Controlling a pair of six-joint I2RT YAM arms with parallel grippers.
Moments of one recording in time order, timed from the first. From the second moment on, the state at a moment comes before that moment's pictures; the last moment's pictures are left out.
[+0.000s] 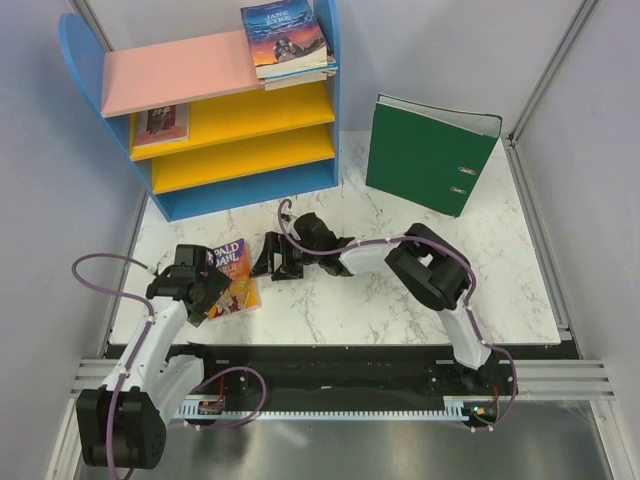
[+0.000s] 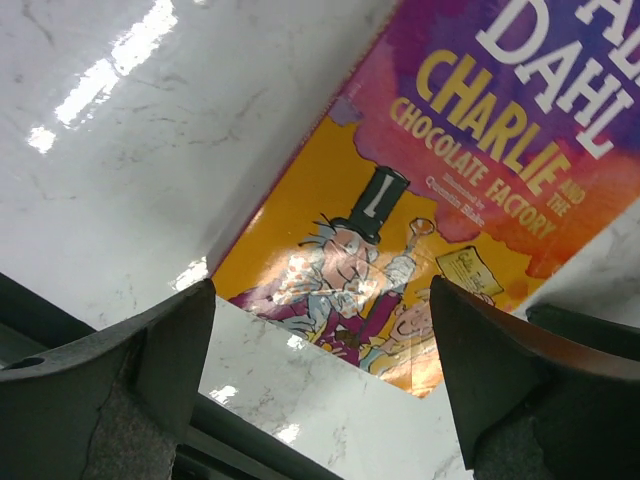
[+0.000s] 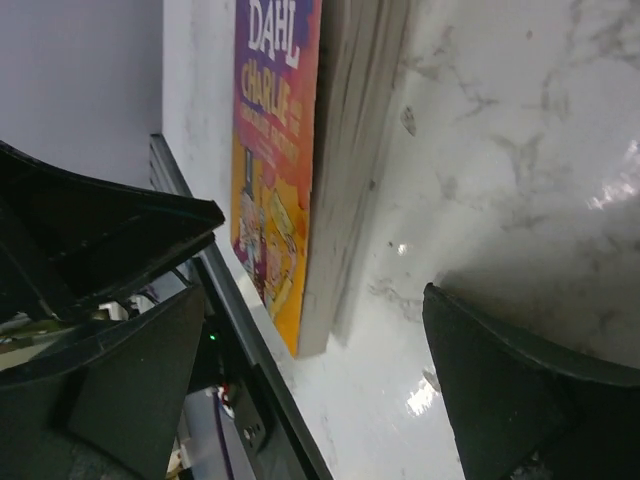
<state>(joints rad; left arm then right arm) -0.04 0.87 0.52 -0.78 -0.20 -0.96 0.89 2.14 1.27 0.33 -0.47 0.93</state>
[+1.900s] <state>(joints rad) -0.02 0.59 0.13 0.26 0.50 -0.97 0.67 1.80 1.04 0.32 -0.61 0.98</state>
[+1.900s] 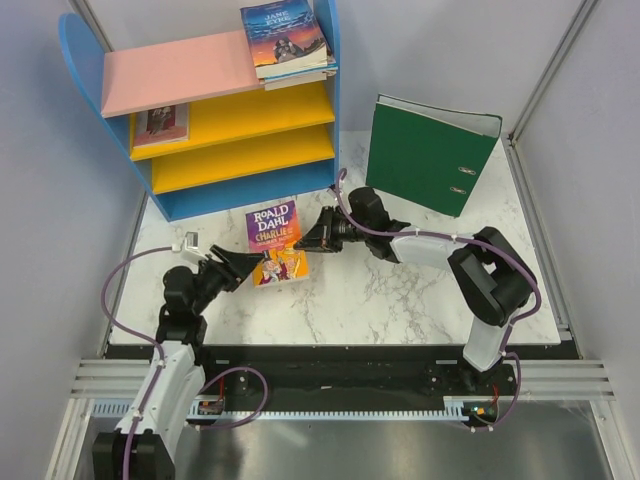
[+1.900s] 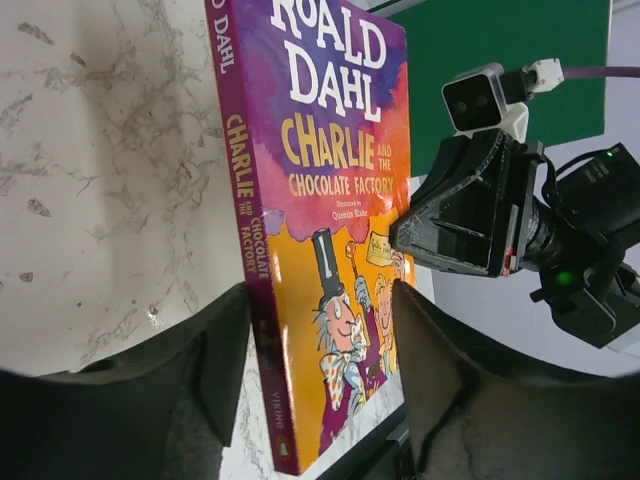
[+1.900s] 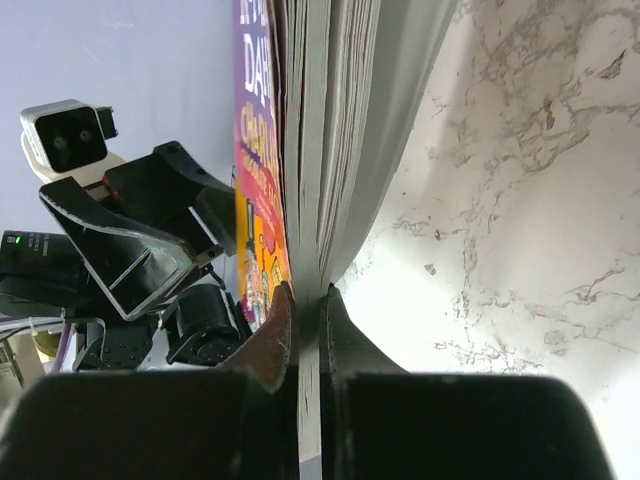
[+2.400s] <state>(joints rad) -0.02 0.50 0.12 0.21 0.51 -1.01 0.66 1.80 1.07 0.34 -0.63 1.02</state>
